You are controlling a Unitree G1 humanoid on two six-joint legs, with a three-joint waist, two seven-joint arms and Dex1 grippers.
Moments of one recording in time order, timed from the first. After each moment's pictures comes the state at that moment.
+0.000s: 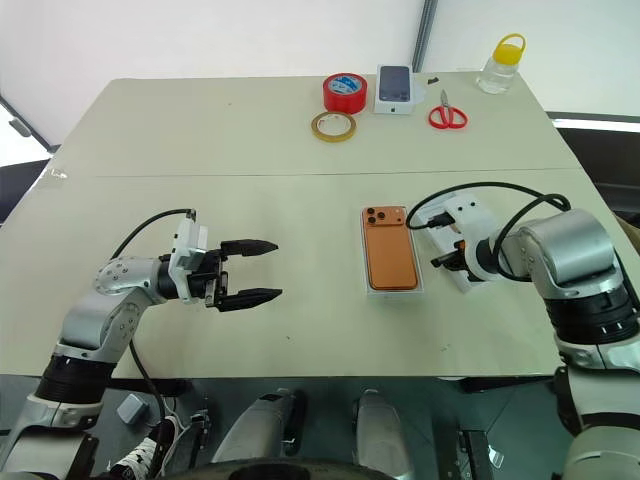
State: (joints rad) left arm -0.28 0.55 -0.04 -0.09 -0.50 0.25 -1.21; right arm -0.68 -0.83 0.05 -0.12 0.50 1.61 0.39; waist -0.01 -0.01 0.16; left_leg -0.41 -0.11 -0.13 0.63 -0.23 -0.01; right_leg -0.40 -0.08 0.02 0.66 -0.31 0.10
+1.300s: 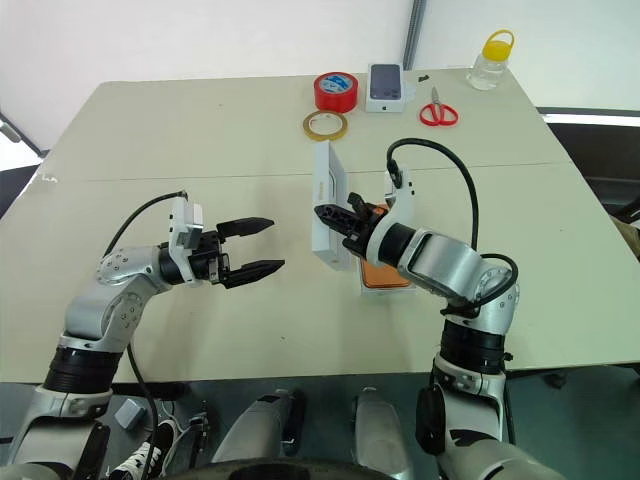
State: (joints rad) left arm -0.33 0.51 -0.01 -0.08 -0.53 0.30 -1.09; right arm -0.48 -0.11 -0.28 -0.26 1.94 1.09 -0.78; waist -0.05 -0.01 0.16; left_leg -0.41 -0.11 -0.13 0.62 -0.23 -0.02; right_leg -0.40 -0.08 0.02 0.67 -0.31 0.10
